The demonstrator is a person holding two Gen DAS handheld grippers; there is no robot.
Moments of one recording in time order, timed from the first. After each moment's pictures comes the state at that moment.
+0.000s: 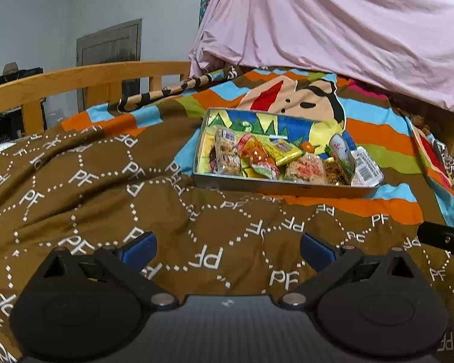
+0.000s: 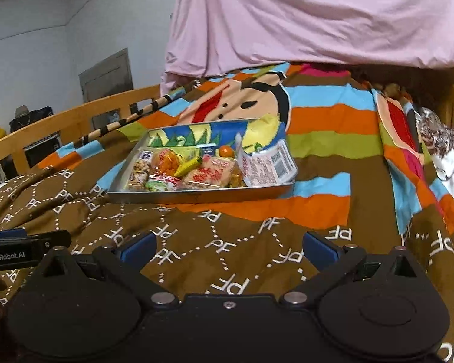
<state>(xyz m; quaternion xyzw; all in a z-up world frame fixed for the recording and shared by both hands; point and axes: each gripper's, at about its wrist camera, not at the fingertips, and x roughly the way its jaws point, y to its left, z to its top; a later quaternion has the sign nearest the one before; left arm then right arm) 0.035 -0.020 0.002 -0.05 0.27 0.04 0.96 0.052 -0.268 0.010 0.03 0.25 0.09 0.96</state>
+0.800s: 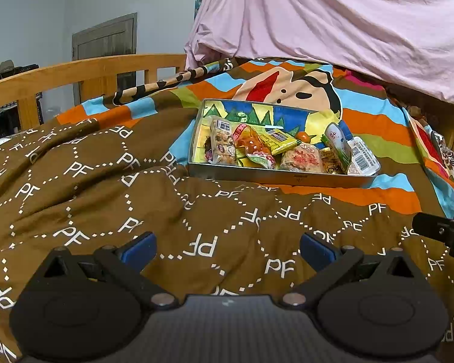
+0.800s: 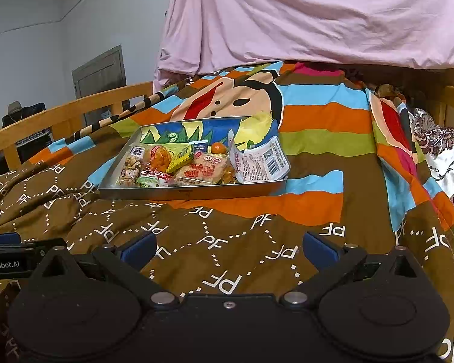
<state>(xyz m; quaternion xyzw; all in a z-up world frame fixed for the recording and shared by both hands) 0.033 -0.026 -0.002 -0.04 0.28 0.04 0.96 0.050 -0.266 0.007 0.02 0.24 0.08 0.97</state>
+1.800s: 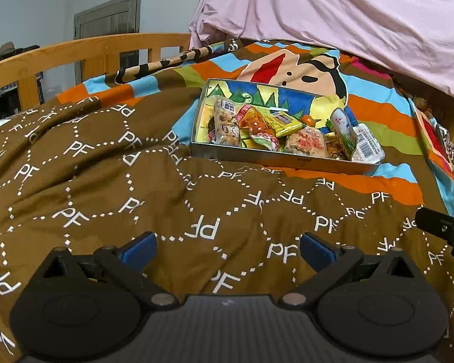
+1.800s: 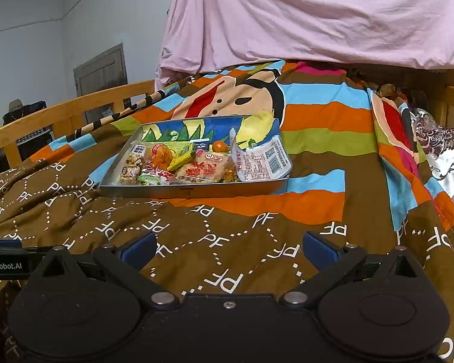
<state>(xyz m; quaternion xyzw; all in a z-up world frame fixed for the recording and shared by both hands) 0.037 -0.022 -0.005 -0.06 0.32 0.04 0.95 0.050 -0.264 0.005 0.02 0.25 0.09 0.97</state>
